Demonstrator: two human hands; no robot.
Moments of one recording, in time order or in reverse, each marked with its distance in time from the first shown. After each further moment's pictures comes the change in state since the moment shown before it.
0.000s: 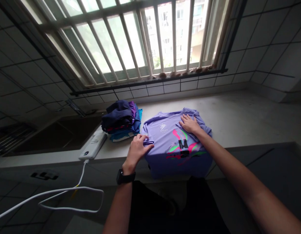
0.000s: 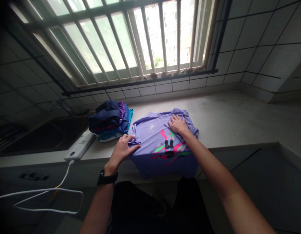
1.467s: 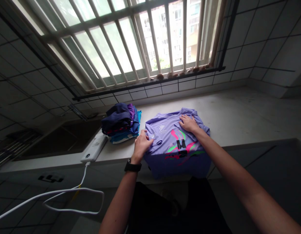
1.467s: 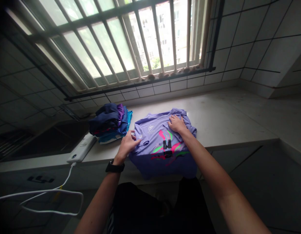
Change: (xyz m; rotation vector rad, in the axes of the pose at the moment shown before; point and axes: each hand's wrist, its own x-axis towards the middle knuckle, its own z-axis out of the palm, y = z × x) left_hand 0.030 0.031 0.013 -0.063 -0.024 -0.280; right_hand -0.004 0.002 -0.005 0.125 0.043 -0.018
